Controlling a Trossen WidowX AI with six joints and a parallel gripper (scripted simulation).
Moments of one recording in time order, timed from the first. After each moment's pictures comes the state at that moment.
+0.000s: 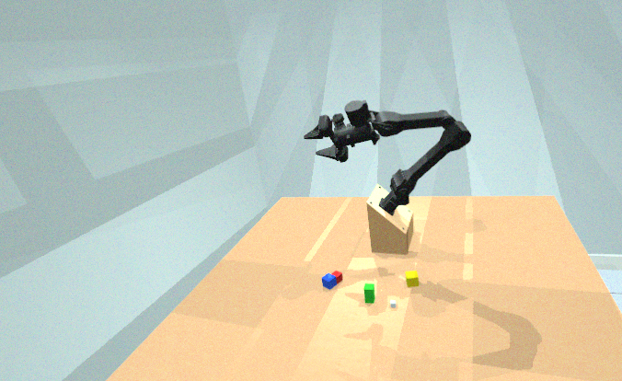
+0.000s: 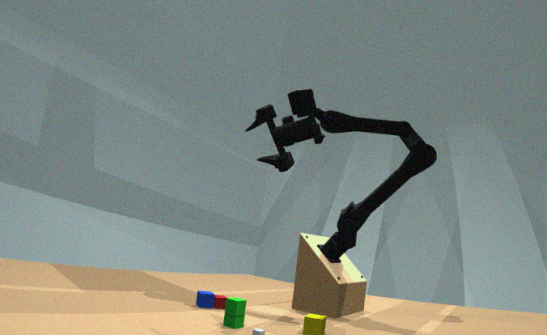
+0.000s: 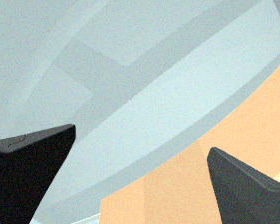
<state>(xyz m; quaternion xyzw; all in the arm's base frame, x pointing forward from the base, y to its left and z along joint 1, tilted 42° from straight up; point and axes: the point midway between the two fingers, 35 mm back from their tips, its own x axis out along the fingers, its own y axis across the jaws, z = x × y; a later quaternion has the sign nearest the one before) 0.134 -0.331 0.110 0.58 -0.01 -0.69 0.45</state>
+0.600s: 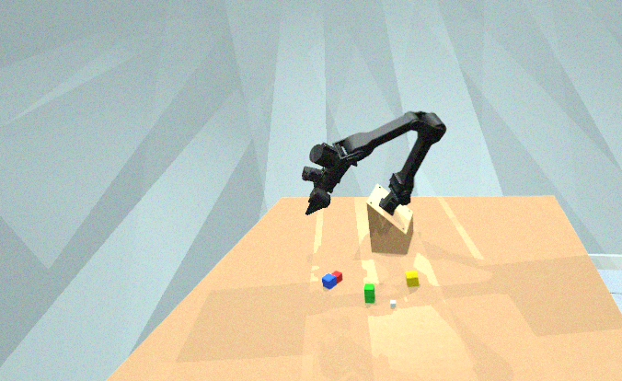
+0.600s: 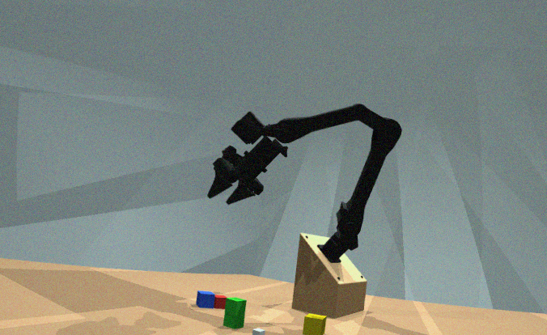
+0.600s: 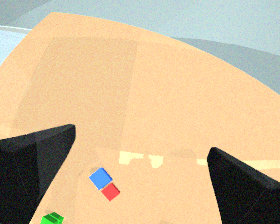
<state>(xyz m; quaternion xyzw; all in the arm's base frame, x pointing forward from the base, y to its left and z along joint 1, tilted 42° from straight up) 0.233 -0.236 -0.017 0.50 0.48 -0.40 0.59</state>
